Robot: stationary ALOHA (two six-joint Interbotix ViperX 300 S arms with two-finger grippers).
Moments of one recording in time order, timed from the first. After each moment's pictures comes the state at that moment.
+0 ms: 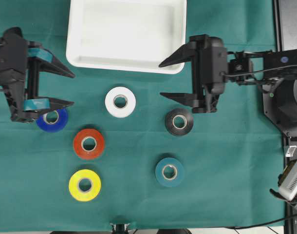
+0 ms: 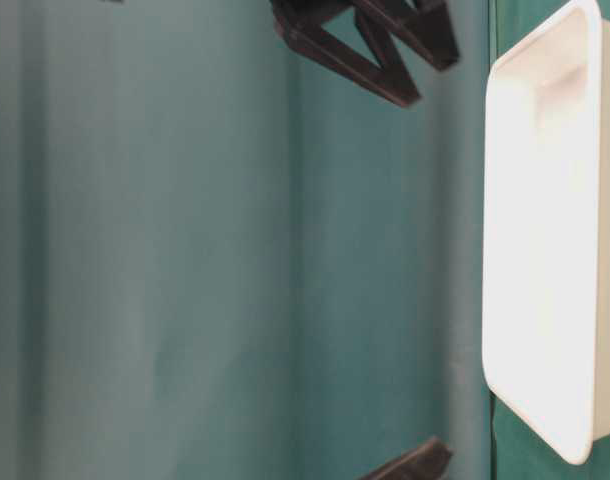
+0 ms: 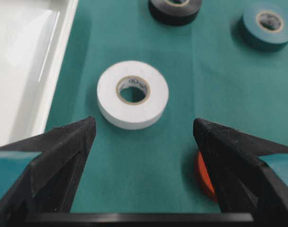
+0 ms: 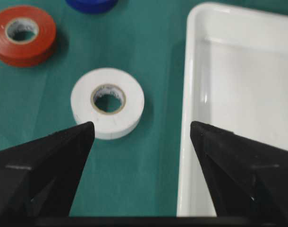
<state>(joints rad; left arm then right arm) -0.04 -0.38 1.00 -0.03 -0.15 -0.10 -0.03 -0.34 0.92 0.00 -0.07 0.03</state>
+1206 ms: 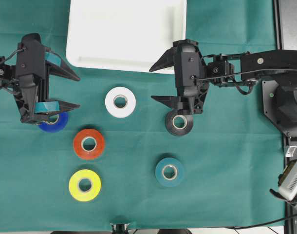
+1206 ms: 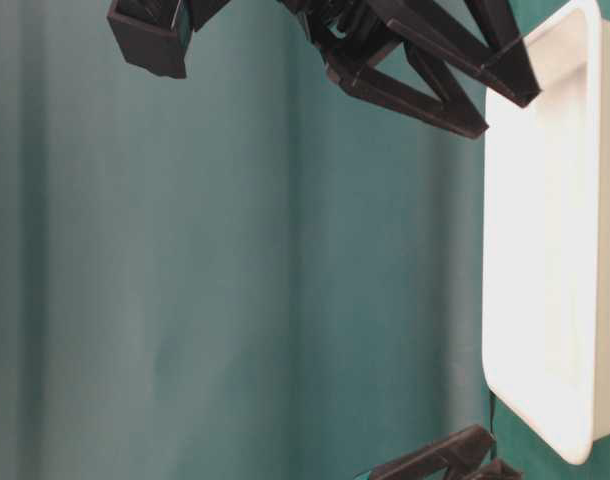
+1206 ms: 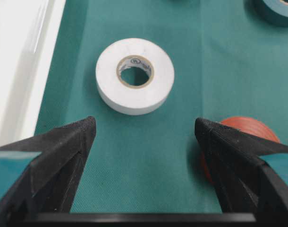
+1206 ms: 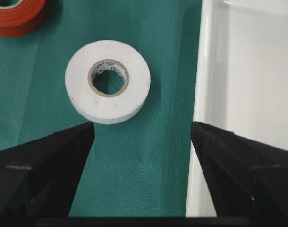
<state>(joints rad) -0.04 -0.31 0.96 -0.03 -0.10 -0.10 -0.02 -0.20 0.84 0.00 0.00 0.03</state>
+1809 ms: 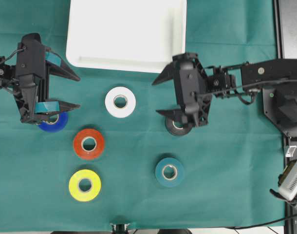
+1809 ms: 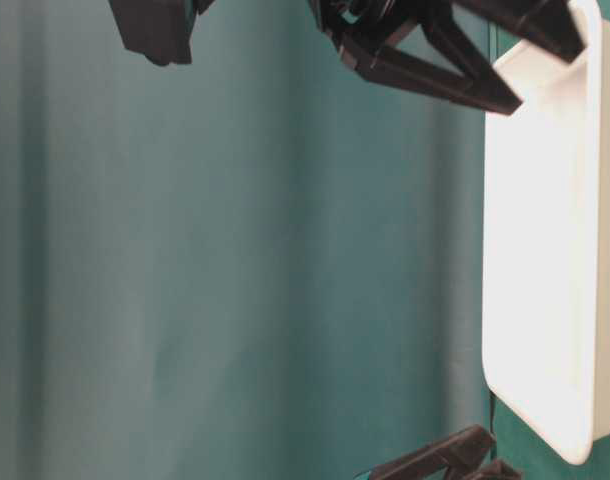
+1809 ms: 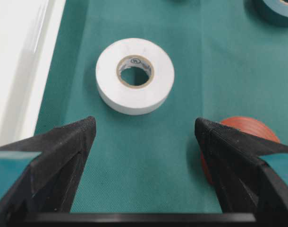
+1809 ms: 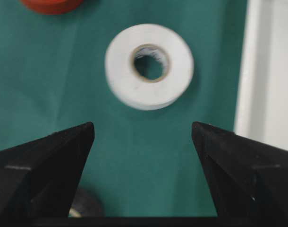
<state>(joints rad) -0.04 -0.31 0.96 -0.03 -0.10 -0.10 0.07 -0.20 0.84 0.00 0.07 0.03</state>
